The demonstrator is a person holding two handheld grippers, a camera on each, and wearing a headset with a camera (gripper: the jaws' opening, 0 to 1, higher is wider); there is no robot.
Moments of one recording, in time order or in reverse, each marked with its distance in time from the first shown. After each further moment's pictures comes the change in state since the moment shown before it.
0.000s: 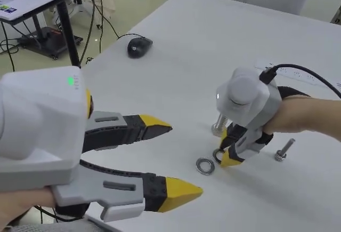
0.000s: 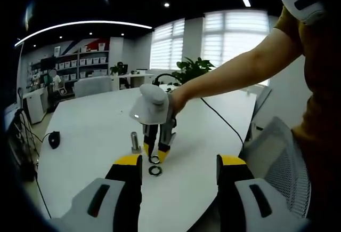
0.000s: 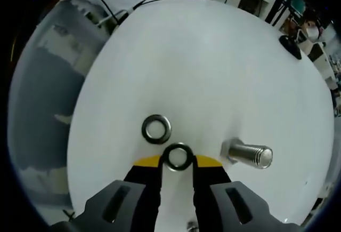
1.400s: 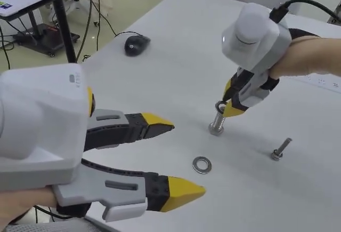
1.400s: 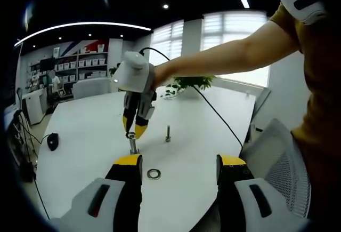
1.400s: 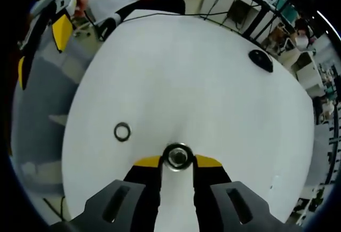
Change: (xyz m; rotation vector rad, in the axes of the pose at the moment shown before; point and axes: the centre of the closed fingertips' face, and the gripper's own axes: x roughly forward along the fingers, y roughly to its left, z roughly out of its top) left arm 0.006 -0.001 0.004 0.001 -0.016 -0.008; right arm -0.065 -0.068 0.021 -0.033 0.004 -0.133
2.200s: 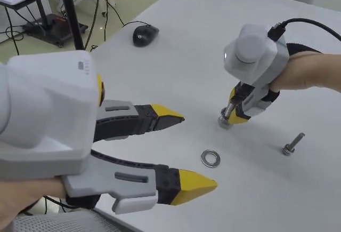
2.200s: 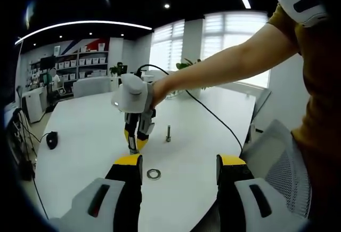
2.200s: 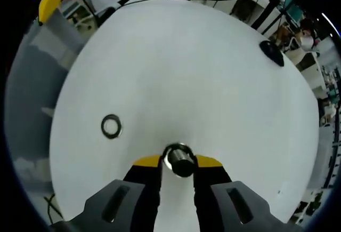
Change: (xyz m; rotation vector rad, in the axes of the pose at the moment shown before) left arm 0.003 0.002 -0.002 -0.013 0.002 -0.001; right arm 0.044 0.008 -0.017 -0.026 0.027 0.009
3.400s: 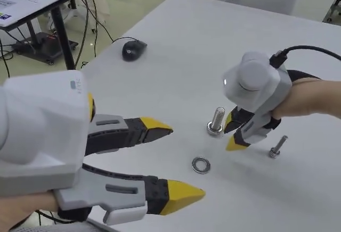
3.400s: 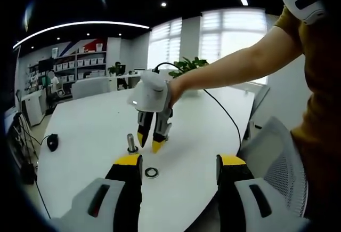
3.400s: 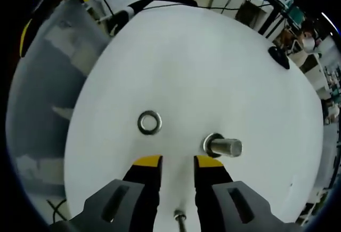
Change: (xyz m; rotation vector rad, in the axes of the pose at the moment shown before) left arm -0.006 -0.011 0.000 0.027 0.018 -0.002; right arm -0.014 0.056 0.000 0.006 -0.057 0.045
